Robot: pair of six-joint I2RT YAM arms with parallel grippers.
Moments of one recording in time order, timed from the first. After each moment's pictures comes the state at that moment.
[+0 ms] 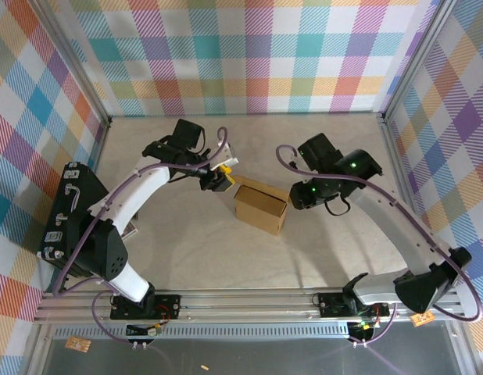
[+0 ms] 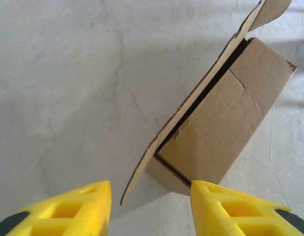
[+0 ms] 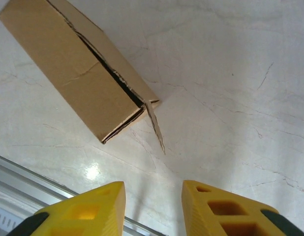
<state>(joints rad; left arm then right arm) -0.42 1.60 1.44 -0.80 0.61 0.71 0.61 1.35 1.49 -1.34 -0.02 0.19</state>
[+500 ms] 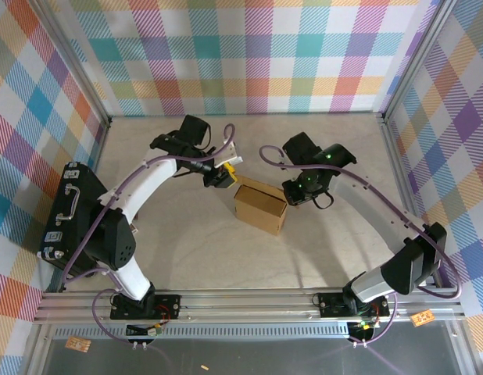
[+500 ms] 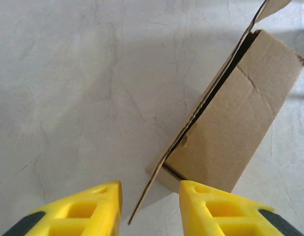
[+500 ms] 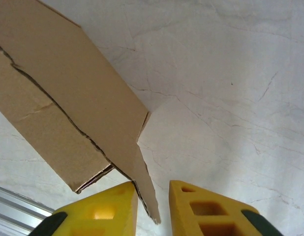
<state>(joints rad) -0.43 1.70 1.54 -0.88 0.62 0.76 0.61 1.48 1.47 -1.27 0.01 0.14</state>
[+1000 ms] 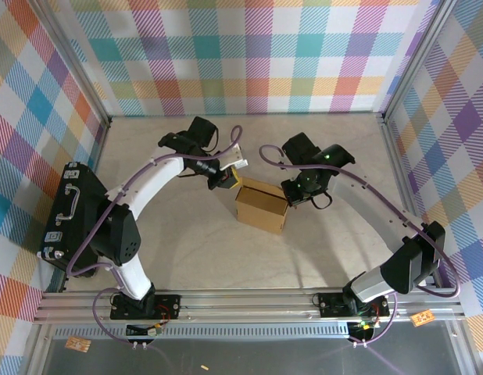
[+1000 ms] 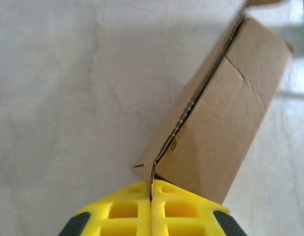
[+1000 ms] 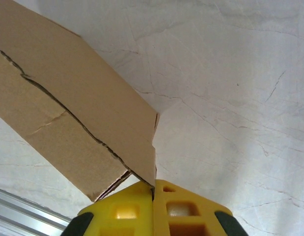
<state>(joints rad) -0.46 1.74 1.56 -0.92 0.60 0.68 0.61 1.48 1.47 -1.25 0.00 0.20</state>
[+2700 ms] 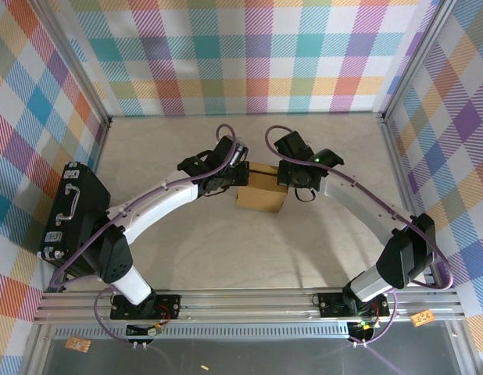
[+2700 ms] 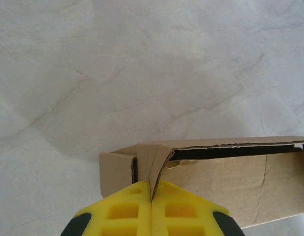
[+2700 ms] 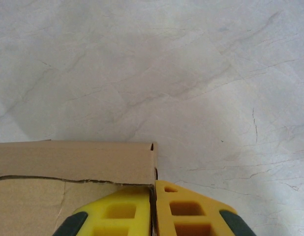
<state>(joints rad) -0.73 1.63 1.43 -0.65 -0.17 -0.58 0.62 1.52 1.39 -0.92 0.27 0.67</state>
